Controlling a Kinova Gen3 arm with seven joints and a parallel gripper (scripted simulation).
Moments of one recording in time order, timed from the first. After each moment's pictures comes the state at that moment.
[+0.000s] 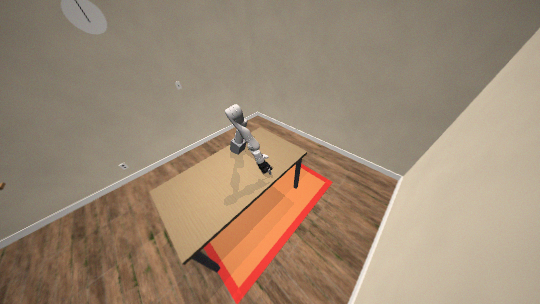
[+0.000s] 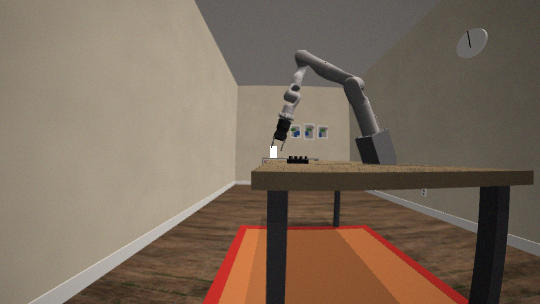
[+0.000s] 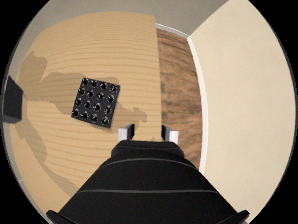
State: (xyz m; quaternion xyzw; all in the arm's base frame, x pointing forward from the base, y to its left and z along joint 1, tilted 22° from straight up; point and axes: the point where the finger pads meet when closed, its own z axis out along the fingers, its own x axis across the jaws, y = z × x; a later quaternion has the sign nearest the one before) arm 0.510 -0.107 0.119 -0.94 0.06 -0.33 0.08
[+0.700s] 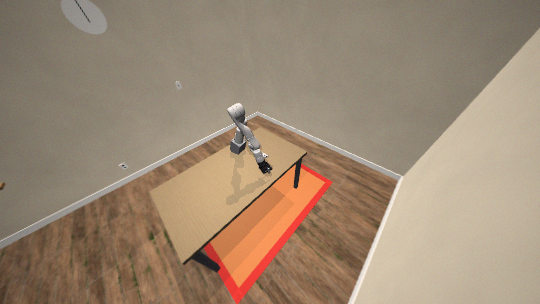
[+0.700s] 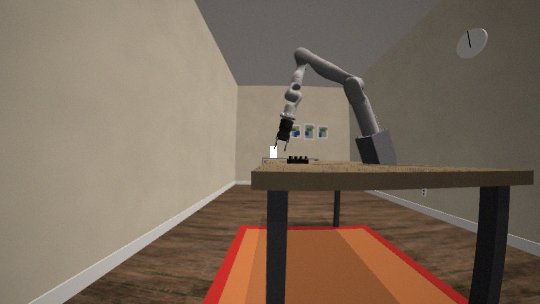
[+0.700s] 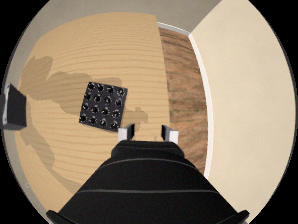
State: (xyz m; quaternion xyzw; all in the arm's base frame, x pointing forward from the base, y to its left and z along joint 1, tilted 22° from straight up) arm 0.495 -0.098 0.109 -0.95 0.07 -0.30 0.08
